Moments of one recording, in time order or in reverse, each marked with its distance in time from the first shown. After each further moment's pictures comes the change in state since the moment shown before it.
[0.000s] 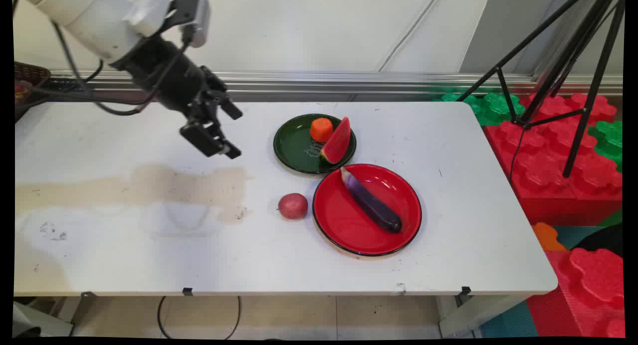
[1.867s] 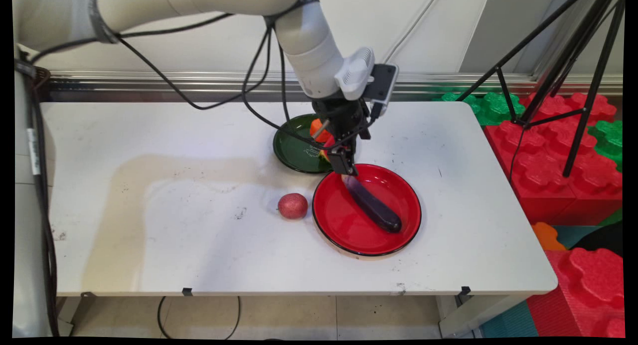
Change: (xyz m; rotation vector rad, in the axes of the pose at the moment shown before) arm 0.180 -0.022 0.200 -0.058 -0.085 0.488
